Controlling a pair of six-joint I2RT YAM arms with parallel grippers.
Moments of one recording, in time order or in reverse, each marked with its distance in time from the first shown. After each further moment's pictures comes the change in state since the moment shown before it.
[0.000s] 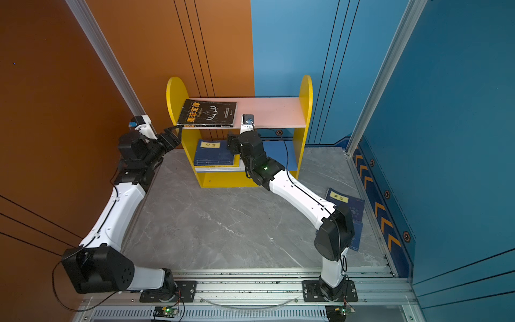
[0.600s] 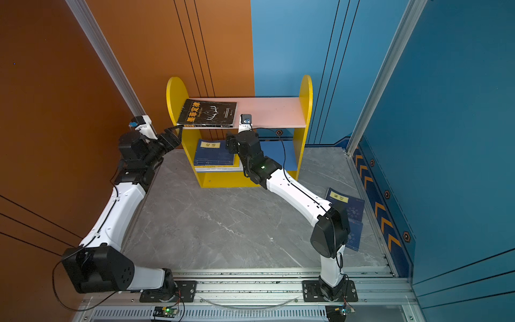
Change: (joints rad) left arm 0.000 -0.001 0.000 -0.005 0.001 0.001; right arm 0.000 0.044 0.041 -0.002 0.009 -0.003
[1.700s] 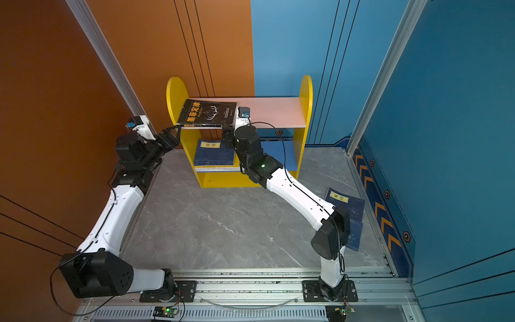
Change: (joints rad) left arm 0.000 -0.036 -0.013 -0.001 -0.005 0.000; right arm 0.031 0.005 0.102 -0.007 0.004 -0.015
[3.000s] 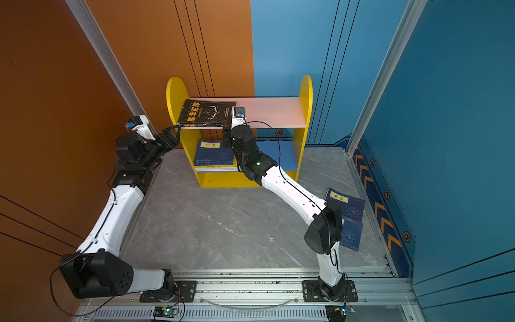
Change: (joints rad) left arm 0.000 -0.002 0.000 0.001 -0.003 0.000; right arm -0.006 0.075 0.067 0.008 0.006 -0.034
